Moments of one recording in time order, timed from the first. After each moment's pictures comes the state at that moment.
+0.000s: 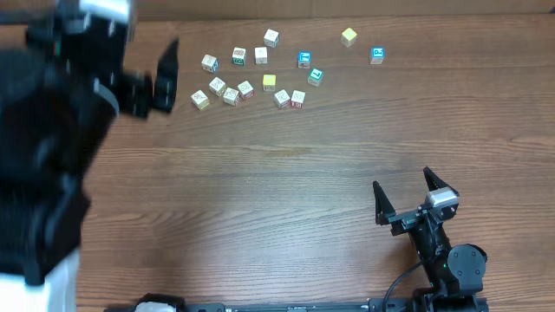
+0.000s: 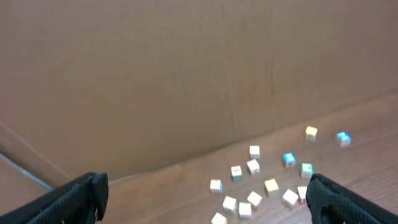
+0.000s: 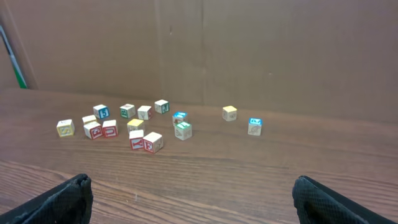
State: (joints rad) left arm -0.16 1.28 2.01 -0.98 0.00 0.21; right arm 0.06 0.01 0.02 -0.02 -0.22 0.02
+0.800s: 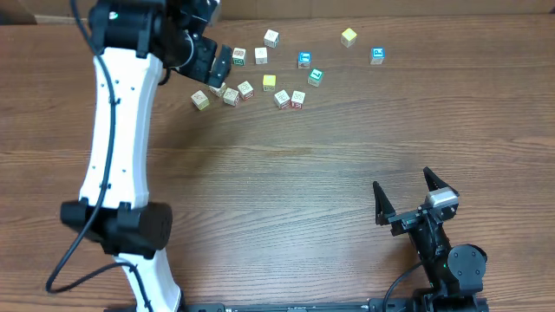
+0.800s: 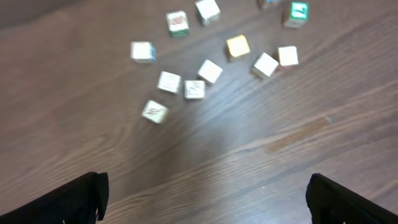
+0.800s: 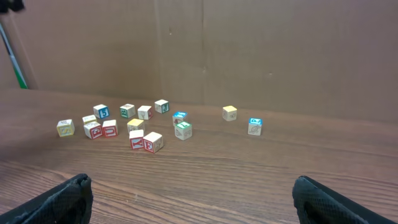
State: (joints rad) left arm -0.16 2.02 2.38 -1.47 0.11 0.21; right arm 0.06 0.01 0.02 -0.02 -0.21 0.01
